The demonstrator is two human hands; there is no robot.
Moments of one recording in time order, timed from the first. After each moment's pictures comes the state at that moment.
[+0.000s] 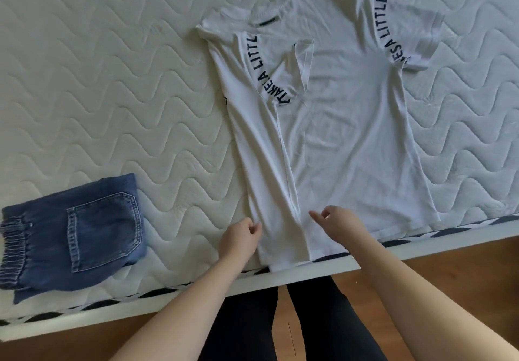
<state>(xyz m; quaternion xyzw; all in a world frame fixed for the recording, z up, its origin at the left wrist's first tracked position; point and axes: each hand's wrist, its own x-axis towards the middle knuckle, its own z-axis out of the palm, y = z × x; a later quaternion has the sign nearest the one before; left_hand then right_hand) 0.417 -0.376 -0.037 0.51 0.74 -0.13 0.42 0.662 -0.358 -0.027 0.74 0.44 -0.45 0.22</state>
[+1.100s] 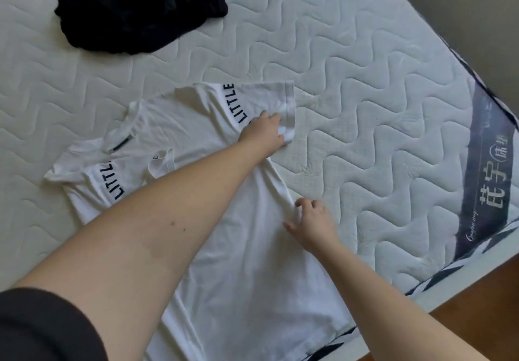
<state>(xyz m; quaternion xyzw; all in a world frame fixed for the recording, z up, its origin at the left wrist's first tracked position) 0.848 0.006 -0.043 0.83 0.46 -0.14 0.27 0.892 -0.218 -0.063 0.82 0.39 -0.42 0.00</state>
